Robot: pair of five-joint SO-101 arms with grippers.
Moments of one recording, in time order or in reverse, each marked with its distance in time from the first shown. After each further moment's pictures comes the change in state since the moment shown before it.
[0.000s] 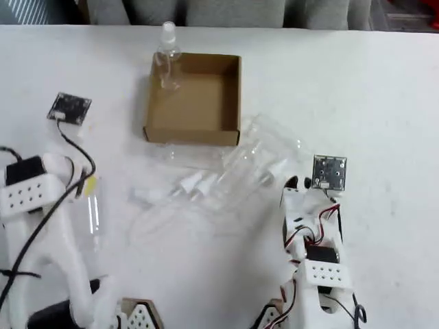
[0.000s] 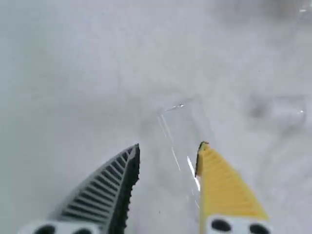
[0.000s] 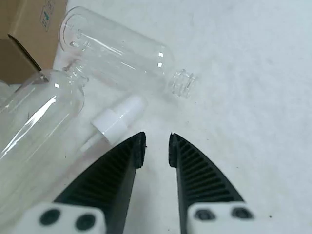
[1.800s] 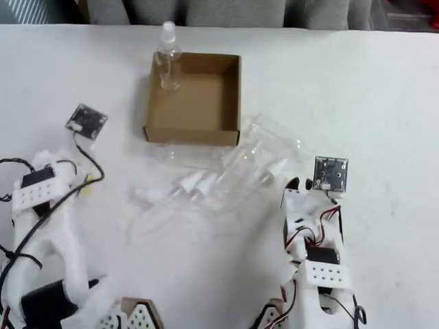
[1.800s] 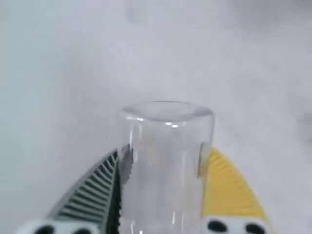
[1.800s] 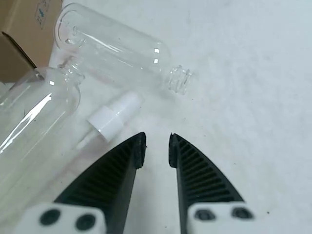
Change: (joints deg) left arm -0.6 10.5 7.6 -26.5 -15.1; right arm 0.7 -0.2 0.7 0.0 0.1
